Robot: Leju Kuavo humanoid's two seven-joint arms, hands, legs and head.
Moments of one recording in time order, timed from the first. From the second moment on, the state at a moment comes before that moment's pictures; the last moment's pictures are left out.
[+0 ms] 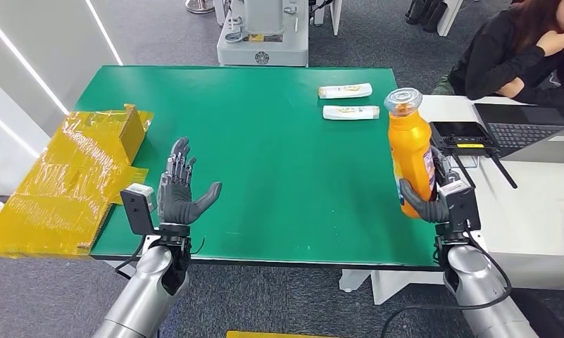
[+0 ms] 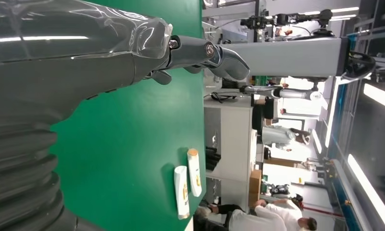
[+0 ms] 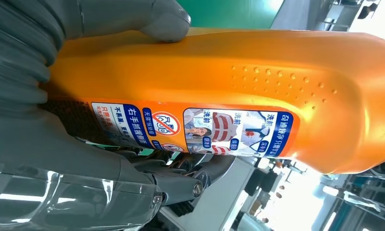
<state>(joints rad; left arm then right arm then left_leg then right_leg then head) -0.36 -0.08 -0.39 -1.13 0.10 0.05 -0.58 -0.40 -0.31 0.29 -1.09 -0.14 -0.21 -0.56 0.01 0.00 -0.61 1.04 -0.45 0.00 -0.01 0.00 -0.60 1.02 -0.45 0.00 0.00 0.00</state>
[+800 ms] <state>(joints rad) -0.51 -0.12 -0.47 -1.12 0.14 -0.03 -0.51 -0.67 -0.06 0.43 -0.92 -0.06 -0.23 -0.56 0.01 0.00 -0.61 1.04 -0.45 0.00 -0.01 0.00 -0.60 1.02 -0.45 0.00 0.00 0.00</state>
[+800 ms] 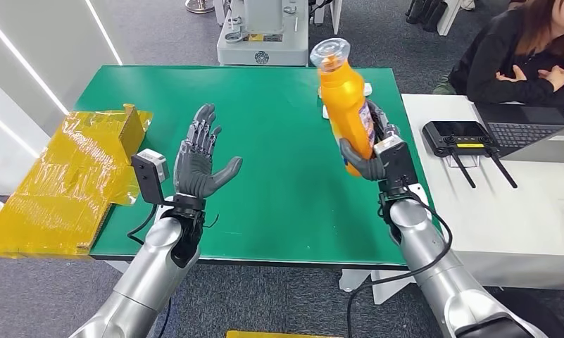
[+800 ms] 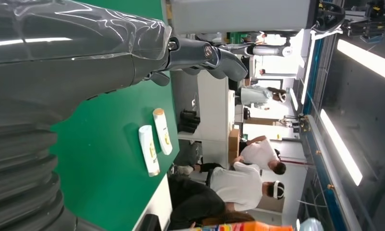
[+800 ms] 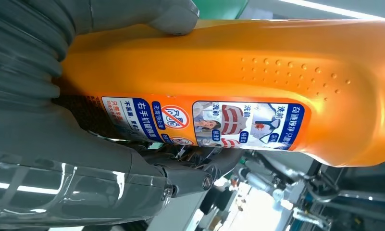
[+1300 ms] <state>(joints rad) -0.53 -0.14 -0.51 -1.15 0.16 -0.07 -0.47 -0.72 0.00 0.53 -0.86 0.02 -0.23 -0.51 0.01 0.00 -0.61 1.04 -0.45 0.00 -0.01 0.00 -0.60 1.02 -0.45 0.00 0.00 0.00</state>
